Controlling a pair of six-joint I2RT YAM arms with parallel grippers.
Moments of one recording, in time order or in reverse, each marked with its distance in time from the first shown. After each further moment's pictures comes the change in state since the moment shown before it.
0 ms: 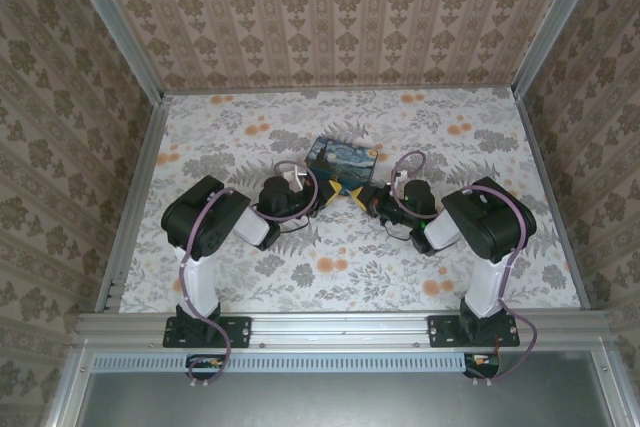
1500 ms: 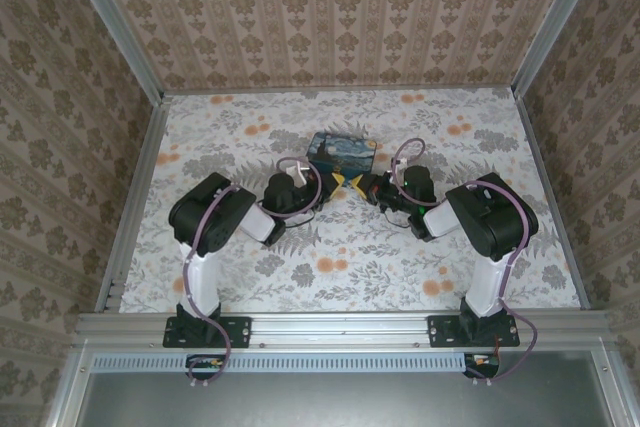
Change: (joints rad) left arm -0.017 0.059 0.067 0.028 -0.057 -0.033; right arm -0.044 0.002 0.117 -0.135 -0.045 -0.029
